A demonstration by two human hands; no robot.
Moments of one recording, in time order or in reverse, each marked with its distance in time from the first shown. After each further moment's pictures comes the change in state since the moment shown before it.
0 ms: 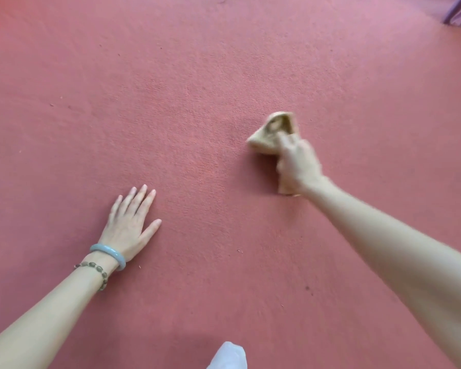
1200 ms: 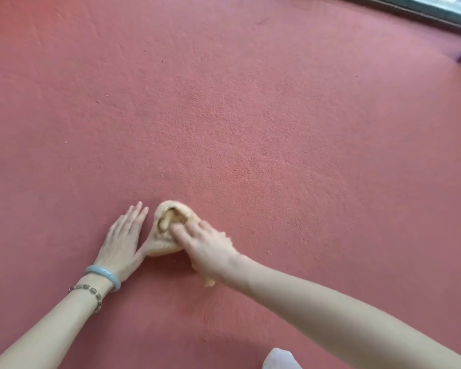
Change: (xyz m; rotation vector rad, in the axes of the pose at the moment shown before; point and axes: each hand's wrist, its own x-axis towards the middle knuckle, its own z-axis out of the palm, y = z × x) left_hand -0.063 -0.067 0.011 -0.157 0.003 -0.057; right_hand -0.123 -0.206 0.052 0.077 -0.495 -0.602
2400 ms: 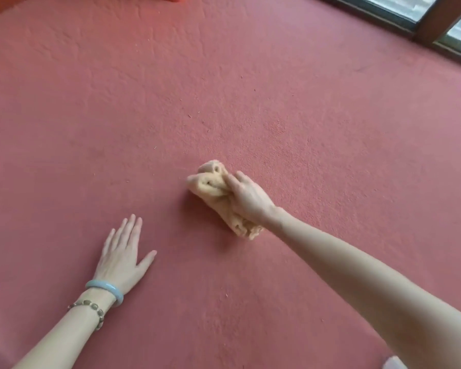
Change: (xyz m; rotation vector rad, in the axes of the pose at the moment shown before) left_hand -0.043 -0.081 -0.033 -0.014 -0.001 -0.447; right_hand 0.170 0.025 -0.062 0.083 0.157 -0.089
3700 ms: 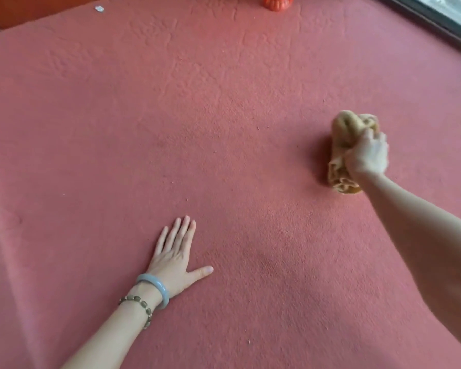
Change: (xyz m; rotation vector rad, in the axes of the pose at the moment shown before) left_hand 0.017 0.027 0.027 -0.098 -0.053 -0.053; right_hand 0.151 0.105 -0.076 -0.197 0.399 0.539
